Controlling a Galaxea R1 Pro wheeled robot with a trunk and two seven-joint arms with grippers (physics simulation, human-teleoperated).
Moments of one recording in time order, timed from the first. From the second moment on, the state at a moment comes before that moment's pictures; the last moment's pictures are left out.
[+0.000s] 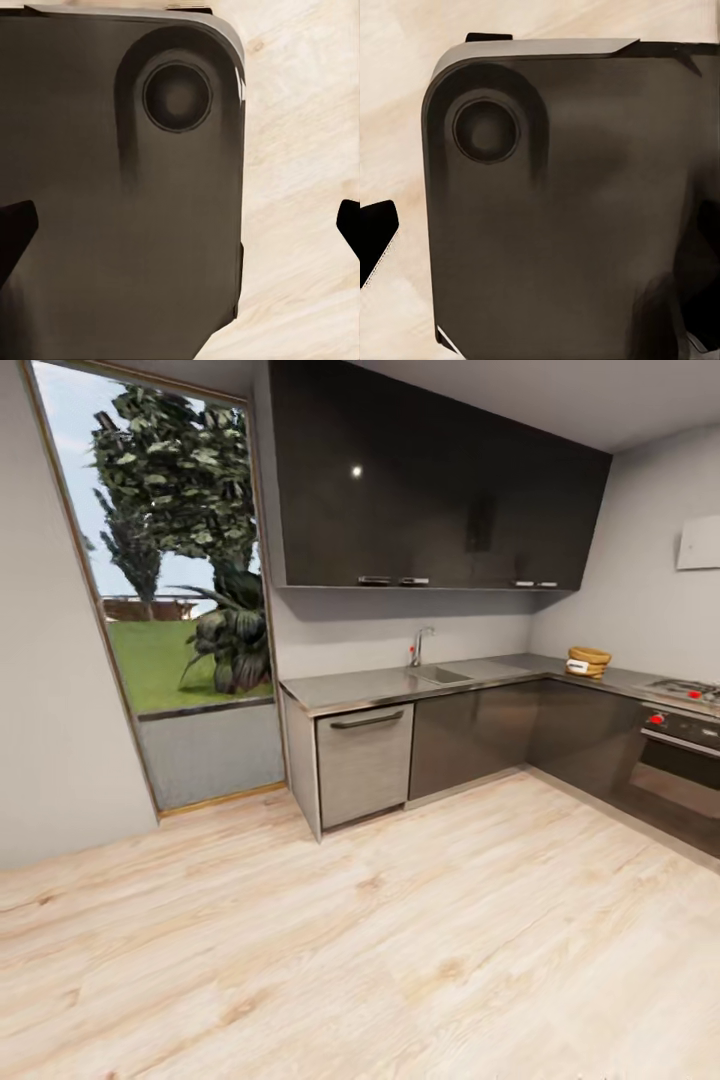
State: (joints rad) left arm 0.00 -0.03 0.03 -0.06 0.01 -0.01 -0.01; right arm 0.00 -0.02 -0.01 0.00 -0.02 -0.06 0.00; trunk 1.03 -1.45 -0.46
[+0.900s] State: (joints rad) left arm 0.00 -0.03 0.03 -0.06 0.01 -0.01 -0.01; right arm 0.00 -0.01 -0.01 0.01 -0.02 -0.08 0.00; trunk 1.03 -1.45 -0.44
